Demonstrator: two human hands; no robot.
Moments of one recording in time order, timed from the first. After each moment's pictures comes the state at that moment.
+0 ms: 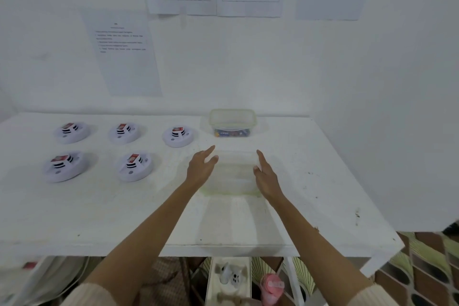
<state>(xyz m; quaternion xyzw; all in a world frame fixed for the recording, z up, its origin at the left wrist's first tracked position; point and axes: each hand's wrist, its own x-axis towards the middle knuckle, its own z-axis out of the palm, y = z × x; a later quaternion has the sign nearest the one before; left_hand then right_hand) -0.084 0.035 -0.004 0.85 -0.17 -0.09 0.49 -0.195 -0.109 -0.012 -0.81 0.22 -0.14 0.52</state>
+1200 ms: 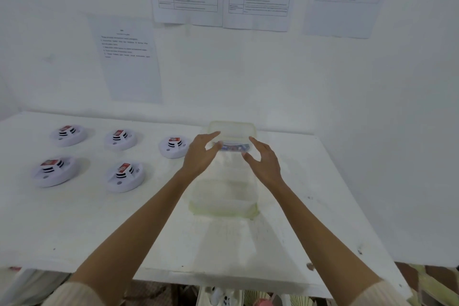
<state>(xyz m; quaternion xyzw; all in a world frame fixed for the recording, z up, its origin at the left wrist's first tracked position) -0.057 0.004 0.047 0.82 -0.23 0.00 0.52 -0.144 -0.149 0.040 -0.89 0.14 -0.22 0.38</state>
